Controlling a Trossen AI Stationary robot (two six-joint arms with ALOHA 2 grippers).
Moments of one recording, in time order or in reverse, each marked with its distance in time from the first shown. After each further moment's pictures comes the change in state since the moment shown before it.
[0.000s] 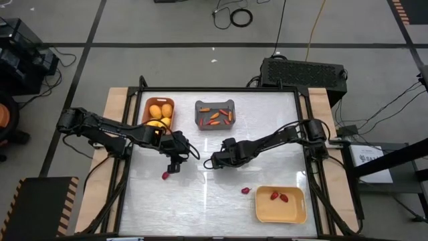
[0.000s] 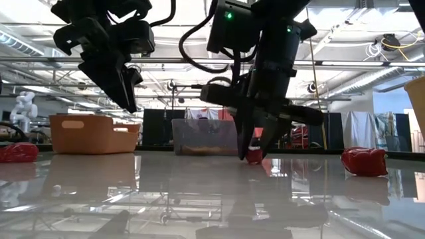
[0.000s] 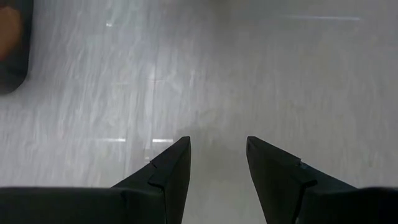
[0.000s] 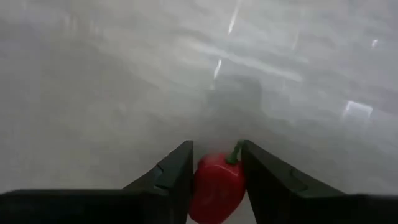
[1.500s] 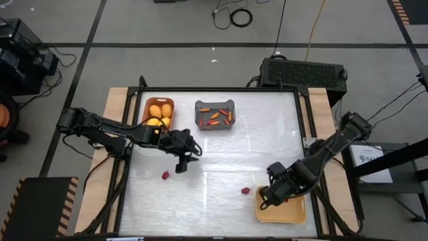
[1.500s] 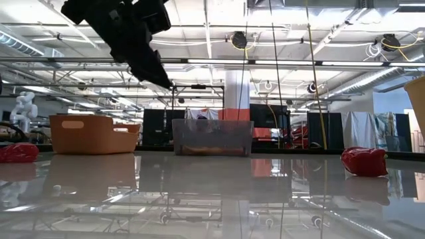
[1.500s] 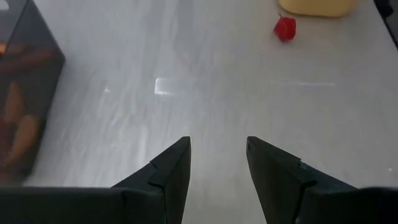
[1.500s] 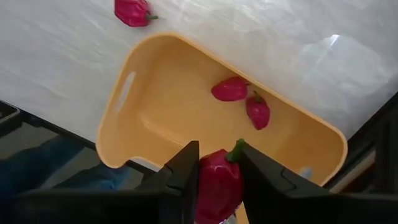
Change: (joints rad) left arm 0.000 0.000 0.000 0.290 0.000 0.001; right arm 0.505 -0.484 -0.004 -0.563 -0.323 0.340
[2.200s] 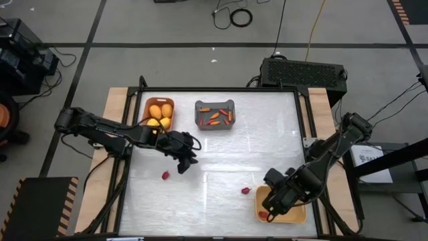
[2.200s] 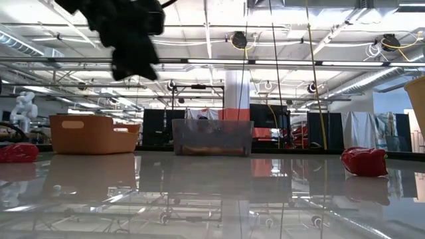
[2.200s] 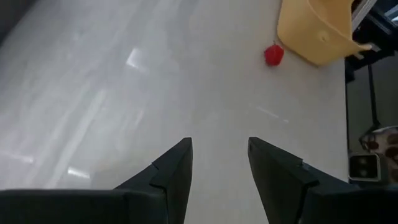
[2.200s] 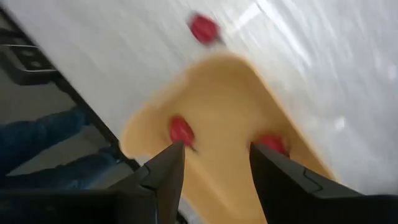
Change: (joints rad) left arm -0.031 -0.033 0.022 -0.061 0.035 -0.454; right arm 0.074 0.000 0.000 0.095 0.158 -0.292
